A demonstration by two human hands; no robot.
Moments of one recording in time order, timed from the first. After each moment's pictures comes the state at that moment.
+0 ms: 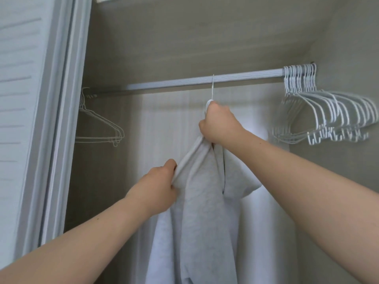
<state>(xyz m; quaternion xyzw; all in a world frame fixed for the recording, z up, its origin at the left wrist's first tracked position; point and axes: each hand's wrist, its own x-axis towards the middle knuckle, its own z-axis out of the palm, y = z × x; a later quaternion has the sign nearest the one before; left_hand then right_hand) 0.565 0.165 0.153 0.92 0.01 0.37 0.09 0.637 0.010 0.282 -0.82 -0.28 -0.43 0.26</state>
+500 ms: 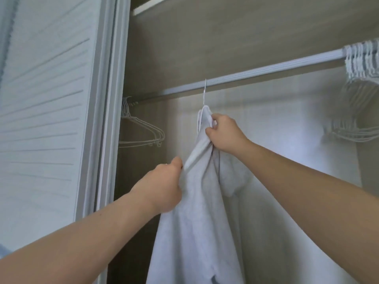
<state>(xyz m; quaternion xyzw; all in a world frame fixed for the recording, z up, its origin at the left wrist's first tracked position) 0.528 0.204 0.166 0.93 0.12 0.34 0.03 0.689 0.090 0.269 -0.73 -0.43 -0.36 0.40</state>
